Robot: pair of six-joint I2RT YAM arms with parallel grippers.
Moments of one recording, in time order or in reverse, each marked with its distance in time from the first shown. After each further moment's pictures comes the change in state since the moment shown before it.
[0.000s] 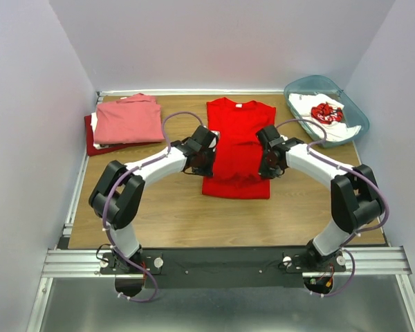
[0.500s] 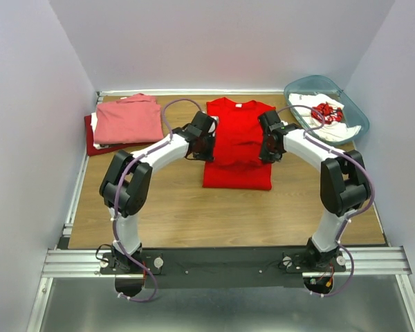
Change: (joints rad) left arm 0.076 0.149 0.194 0.002 0.000 0.035; right arm -0.092 0.178 0.206 0.013 0.026 -0.089
